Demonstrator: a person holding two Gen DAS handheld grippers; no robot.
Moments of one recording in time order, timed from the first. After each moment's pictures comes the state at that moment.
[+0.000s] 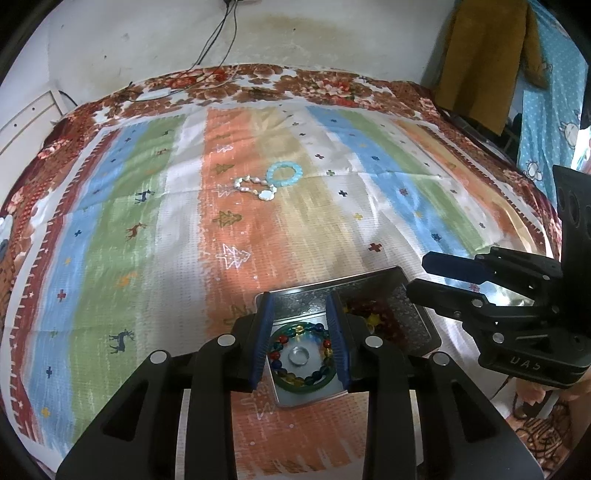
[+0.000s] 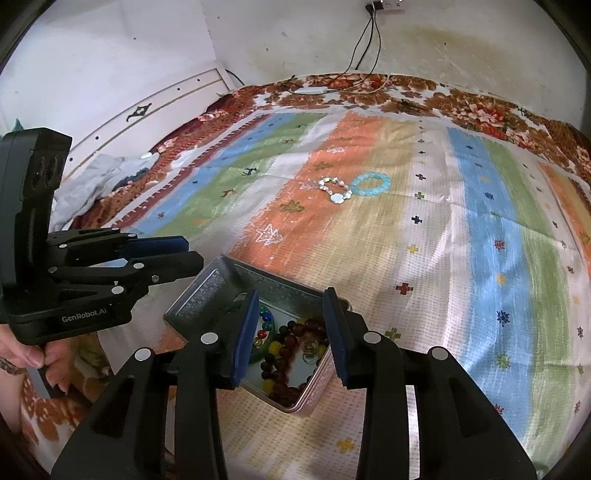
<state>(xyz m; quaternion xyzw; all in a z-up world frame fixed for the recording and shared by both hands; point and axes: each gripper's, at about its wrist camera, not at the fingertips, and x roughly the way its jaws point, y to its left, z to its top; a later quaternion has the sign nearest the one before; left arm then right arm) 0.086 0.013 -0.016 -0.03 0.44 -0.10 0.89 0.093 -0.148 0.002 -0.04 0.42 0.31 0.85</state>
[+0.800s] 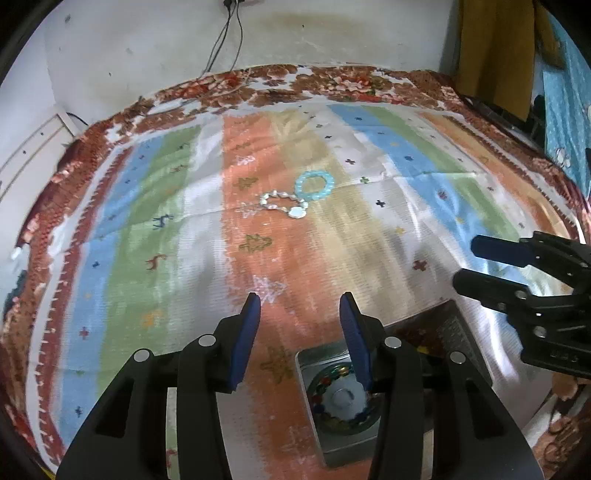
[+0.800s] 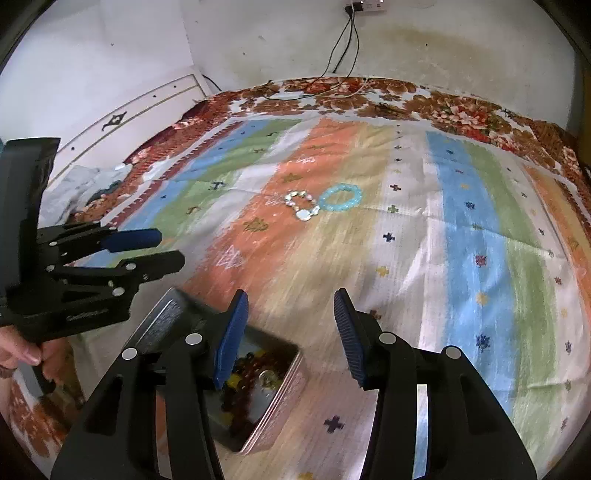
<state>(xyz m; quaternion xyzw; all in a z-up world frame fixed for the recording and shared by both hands) 0.136 0.016 -0.021 0.02 0.44 -0.06 0.89 0.135 -0.154 -0.001 -0.04 0.41 0.27 0.87</state>
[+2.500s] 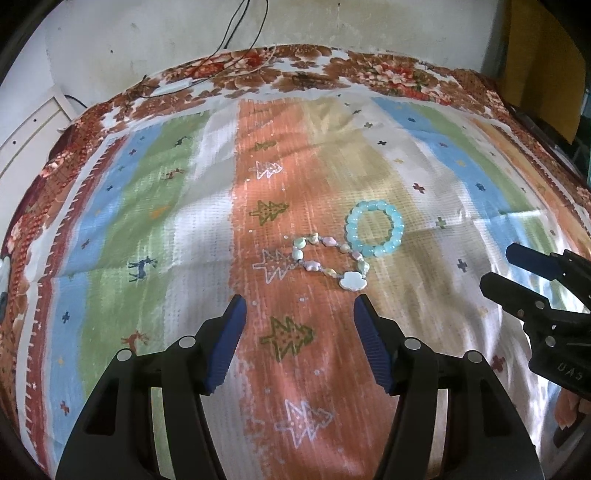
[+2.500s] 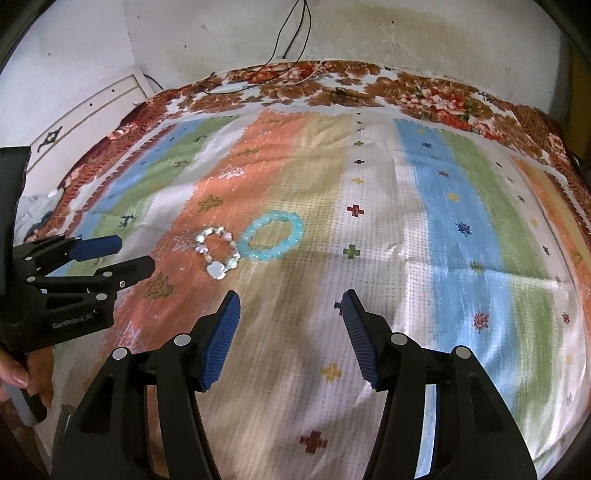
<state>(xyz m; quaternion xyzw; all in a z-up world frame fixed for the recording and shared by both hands) 0.277 0.043 -0.066 0.01 0.47 -0.01 0.88 0.266 -0.135 -0.042 -0.04 0.44 0.19 0.88</state>
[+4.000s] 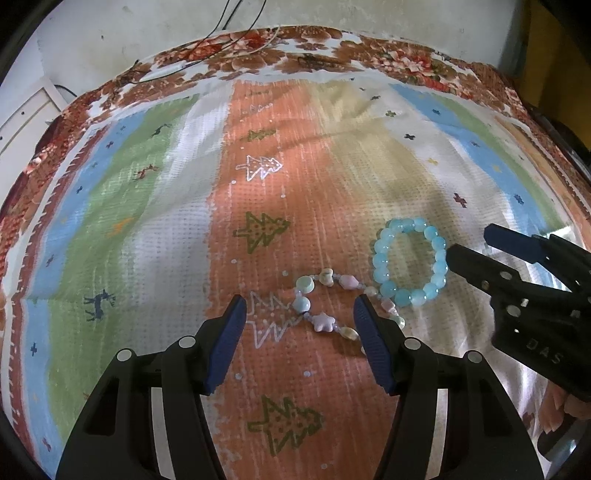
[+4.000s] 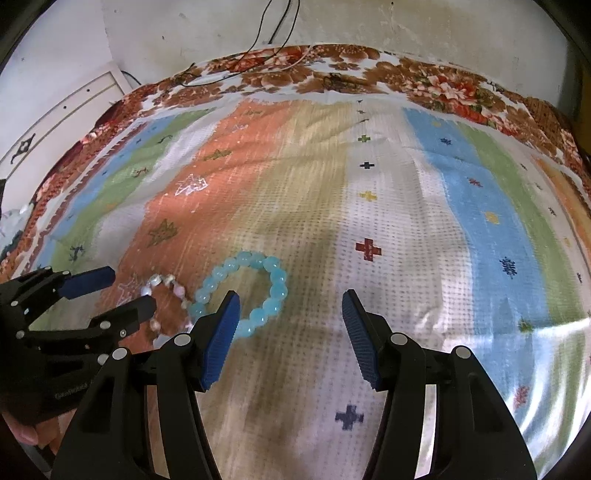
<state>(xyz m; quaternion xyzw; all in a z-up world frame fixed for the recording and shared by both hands) 0.343 0.044 -0.108 0.00 0.49 -0.01 0.87 0.350 -0.107 -0.083 -0.04 0.45 0.17 0.87</state>
